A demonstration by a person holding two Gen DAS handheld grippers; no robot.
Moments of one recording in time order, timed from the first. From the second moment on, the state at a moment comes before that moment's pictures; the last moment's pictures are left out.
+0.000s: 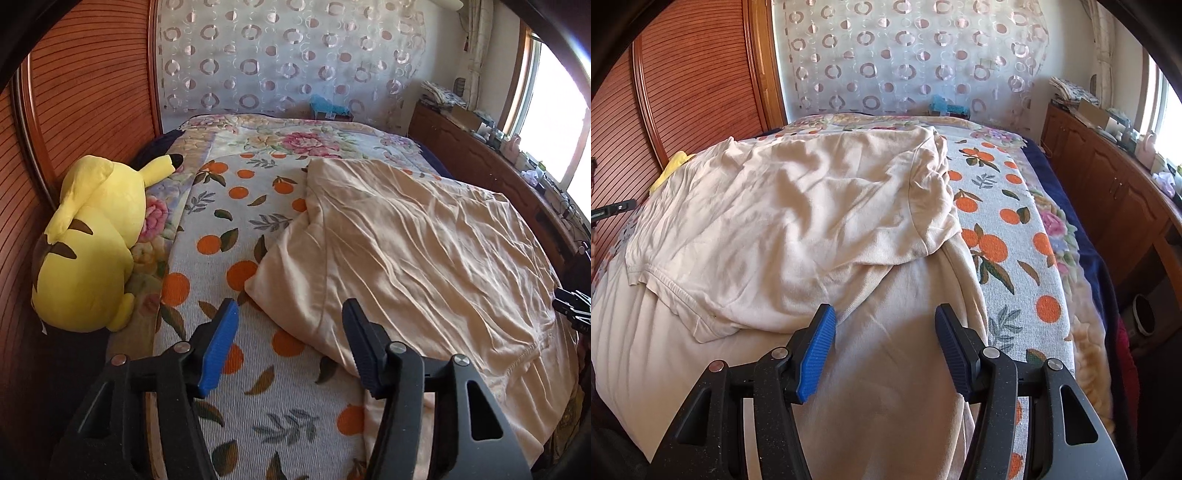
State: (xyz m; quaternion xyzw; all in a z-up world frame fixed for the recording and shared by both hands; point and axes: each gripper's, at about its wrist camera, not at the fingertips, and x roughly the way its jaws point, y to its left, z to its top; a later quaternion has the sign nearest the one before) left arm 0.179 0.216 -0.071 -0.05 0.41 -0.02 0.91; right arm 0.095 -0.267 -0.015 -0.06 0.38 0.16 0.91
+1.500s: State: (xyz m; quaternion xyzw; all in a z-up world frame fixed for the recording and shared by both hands) left arm 0.219 0.212 -0.081 -0.03 0.42 -0.03 0.90; right arm 0.168 -0.223 0.012 -0.14 0.38 0.18 0.90
